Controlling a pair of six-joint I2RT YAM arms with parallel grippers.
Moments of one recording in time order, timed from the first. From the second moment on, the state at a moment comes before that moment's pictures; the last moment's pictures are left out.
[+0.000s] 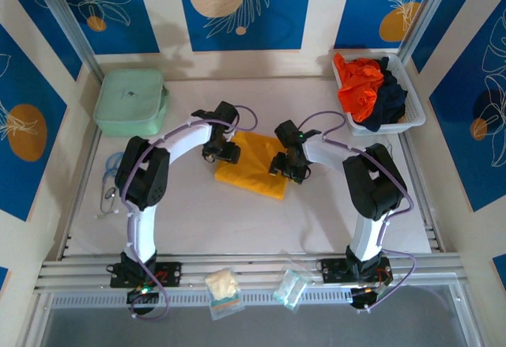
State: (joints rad) left arm -0.53 2.05 1.56 -0.87 0.01 -0.20; right arm 0.51 1.82 1.15 -0.69 -0.12 0.83
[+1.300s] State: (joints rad) left arm -0.46 2.45 2.15 -0.96 0.03 -0.21; right arm 0.33 2.22 1.68 -0.68 -0.25 0.56
